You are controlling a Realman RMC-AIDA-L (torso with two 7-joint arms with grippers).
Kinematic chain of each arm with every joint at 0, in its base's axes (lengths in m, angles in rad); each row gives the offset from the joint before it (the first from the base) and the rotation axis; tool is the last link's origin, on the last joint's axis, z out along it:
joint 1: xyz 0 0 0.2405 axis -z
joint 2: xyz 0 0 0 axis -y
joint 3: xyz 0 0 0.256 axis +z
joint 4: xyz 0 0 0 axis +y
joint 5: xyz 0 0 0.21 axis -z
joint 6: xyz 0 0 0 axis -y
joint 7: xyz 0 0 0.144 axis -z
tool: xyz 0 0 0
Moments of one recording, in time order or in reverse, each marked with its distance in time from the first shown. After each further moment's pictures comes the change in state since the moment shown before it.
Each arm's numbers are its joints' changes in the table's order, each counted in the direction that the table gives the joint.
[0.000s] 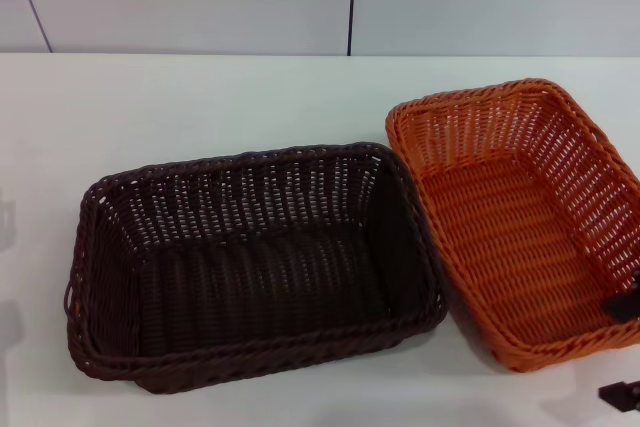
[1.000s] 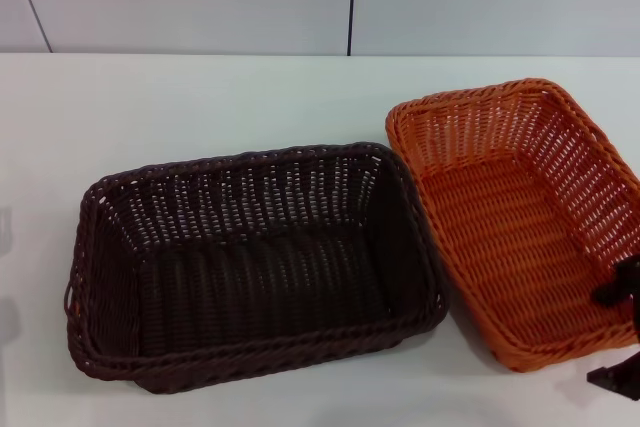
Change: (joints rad) left arm 0.016 -0.003 0.008 0.021 0.036 0.067 0.000; right arm -0.035 -0.028 -0.205 0.155 0.312 -0.189 0.141
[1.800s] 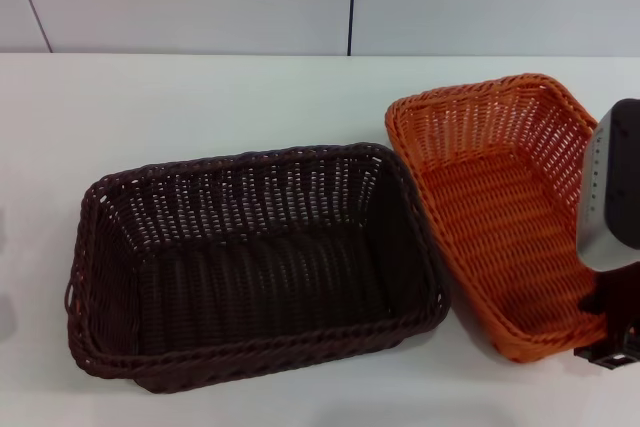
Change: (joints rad) left arm 0.020 -0.002 -0.006 0.039 0.000 0.011 0.003; right arm -0.037 -0.006 -0.183 0.178 0.168 -0.197 -0.065
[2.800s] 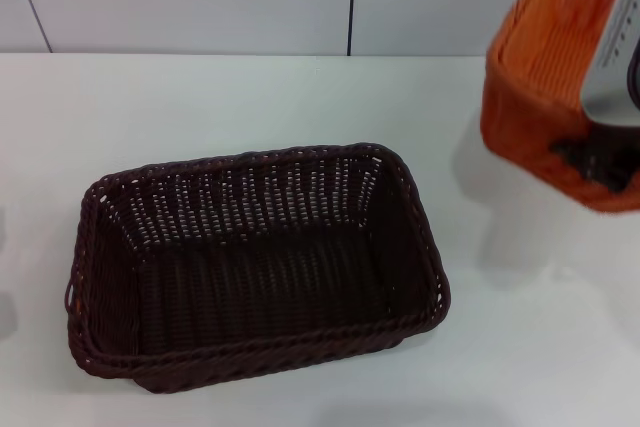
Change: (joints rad) left arm 0.028 -0.002 0.004 0.051 -0.005 -0.002 0.009; right arm 0.017 0.001 -0.013 -0.369 0.070 -0.157 -0.152
